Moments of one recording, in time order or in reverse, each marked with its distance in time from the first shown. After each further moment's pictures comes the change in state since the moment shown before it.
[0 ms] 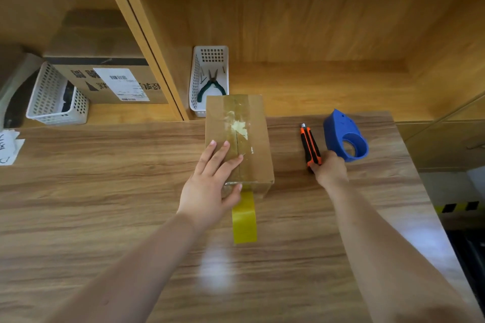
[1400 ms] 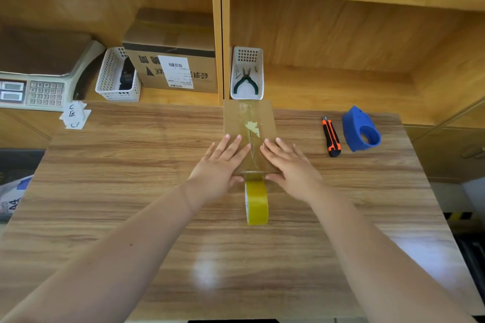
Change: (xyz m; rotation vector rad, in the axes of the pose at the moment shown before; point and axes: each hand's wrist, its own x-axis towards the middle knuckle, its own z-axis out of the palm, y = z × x) left_hand -0.074 -0.053 -0.075 0.307 -0.468 0.063; right_hand -0.206 -0.087 0.027 -0.530 -0.268 -0.947
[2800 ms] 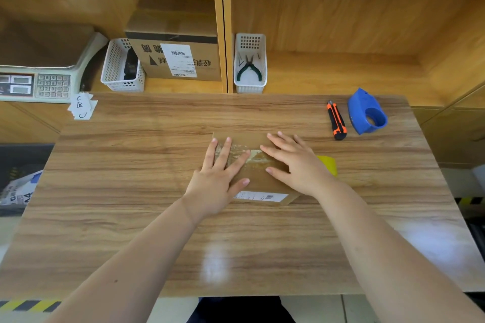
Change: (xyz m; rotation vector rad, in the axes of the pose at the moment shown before) left_hand -0.063 0.021 0.018 -0.133 0.017 -0.162; right_hand -0.027 -0.018 0.012 0.054 0.108 -0.051
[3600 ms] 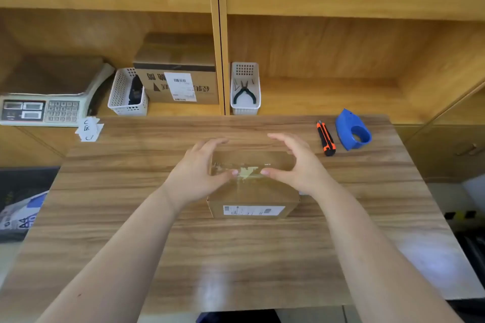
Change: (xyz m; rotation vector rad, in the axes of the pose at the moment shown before) left_hand -0.023 -0.003 -0.088 -0.475 0.201 0.003; right_hand -0.027 -0.039 -0.061 0.586 0.222 0.139
